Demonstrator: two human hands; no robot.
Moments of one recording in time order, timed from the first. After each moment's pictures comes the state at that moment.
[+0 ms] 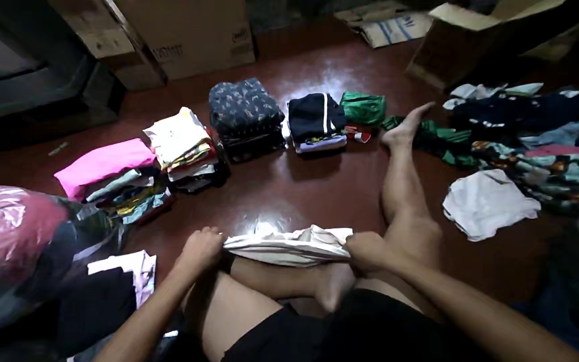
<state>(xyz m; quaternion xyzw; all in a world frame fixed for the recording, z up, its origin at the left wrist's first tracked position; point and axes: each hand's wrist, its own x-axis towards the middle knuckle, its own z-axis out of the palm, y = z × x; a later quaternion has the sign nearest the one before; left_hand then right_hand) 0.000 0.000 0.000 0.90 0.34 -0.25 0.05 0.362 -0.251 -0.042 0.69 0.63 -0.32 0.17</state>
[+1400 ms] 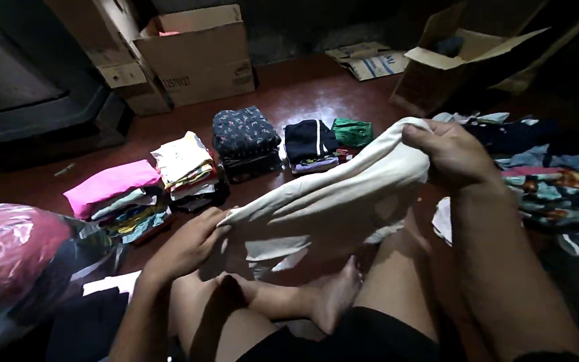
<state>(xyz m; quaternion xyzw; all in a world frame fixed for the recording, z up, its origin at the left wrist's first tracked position) 0.018 -0.002 0.135 0.94 0.22 0.11 0.25 0.441 -0.220 0.217 0.63 0.39 -0.25 -0.62</state>
